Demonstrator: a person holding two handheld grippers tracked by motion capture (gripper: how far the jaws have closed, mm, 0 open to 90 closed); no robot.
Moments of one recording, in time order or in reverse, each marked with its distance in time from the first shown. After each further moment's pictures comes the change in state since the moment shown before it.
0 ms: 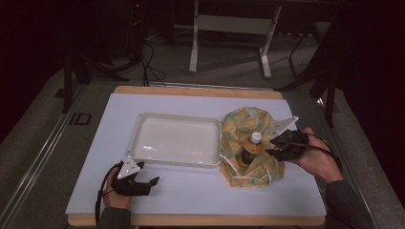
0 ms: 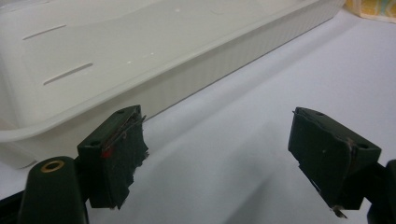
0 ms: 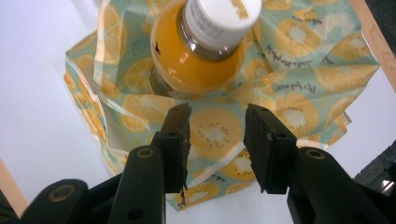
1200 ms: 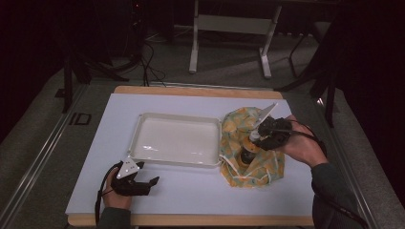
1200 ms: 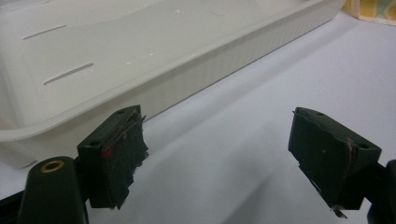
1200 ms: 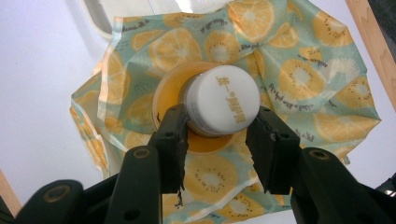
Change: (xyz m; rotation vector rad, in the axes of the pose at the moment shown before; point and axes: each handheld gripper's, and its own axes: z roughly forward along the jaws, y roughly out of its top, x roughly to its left) left arm 0.001 0.000 0.000 -0.005 -0.005 -0.006; right arm -0.008 0.050 0.011 0.044 0.043 -0.028
